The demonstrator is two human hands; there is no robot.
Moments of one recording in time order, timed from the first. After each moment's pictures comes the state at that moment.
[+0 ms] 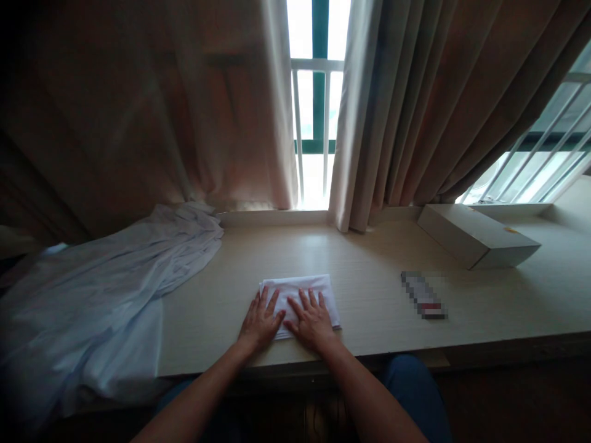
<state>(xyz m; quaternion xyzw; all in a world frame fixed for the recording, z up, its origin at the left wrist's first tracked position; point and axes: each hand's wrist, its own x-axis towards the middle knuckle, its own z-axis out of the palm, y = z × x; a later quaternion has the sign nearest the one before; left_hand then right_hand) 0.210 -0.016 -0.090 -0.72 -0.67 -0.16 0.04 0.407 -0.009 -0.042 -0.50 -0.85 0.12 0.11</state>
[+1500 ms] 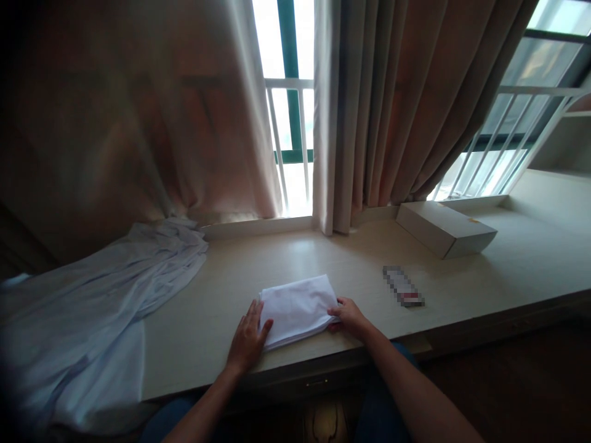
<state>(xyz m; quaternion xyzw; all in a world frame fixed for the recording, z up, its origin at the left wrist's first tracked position) 0.218 -0.039 -0.080 -0.72 -0.66 -0.24 0.00 0.532 0.012 -0.059 -0.50 -0.44 0.65 0.37</state>
